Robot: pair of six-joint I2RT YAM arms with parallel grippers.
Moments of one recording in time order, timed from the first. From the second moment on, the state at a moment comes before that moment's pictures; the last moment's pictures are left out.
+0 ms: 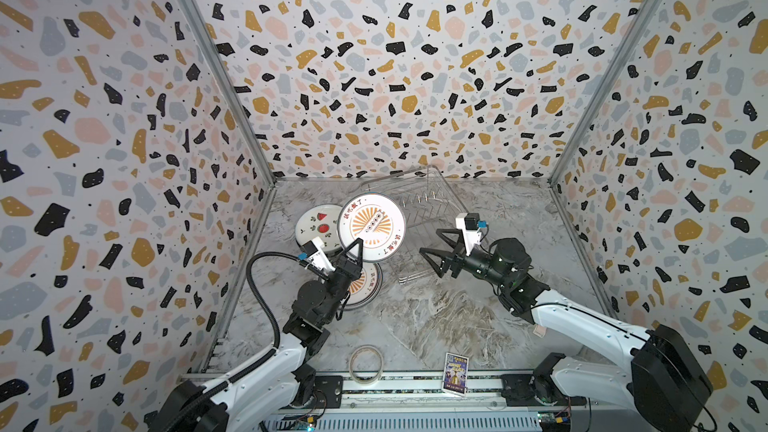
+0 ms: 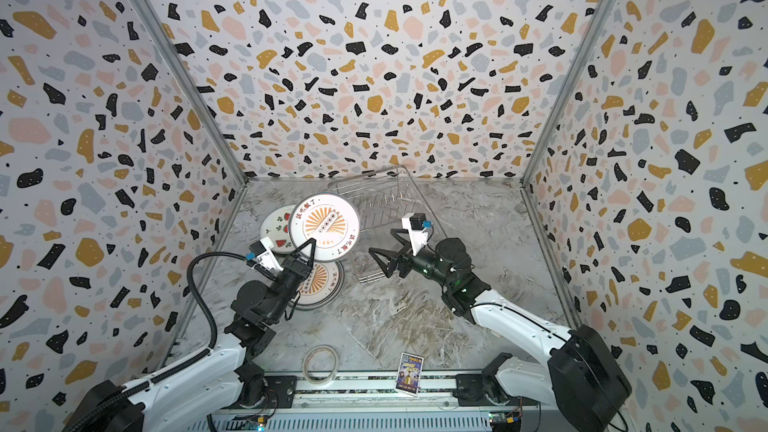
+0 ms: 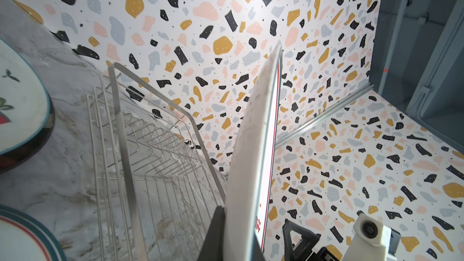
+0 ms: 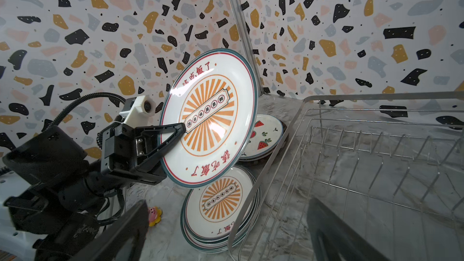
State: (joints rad) left arm -0.49 0.85 0.19 0.83 -0.11 -1.03; right arm 0.69 1.19 0.62 0.57 -0.38 0.31
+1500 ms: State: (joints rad) left arm -0.38 0.57 0.01 0.13 -0.21 -1.40; right arm 1.05 1.68 0.99 0.39 0.00 0.10
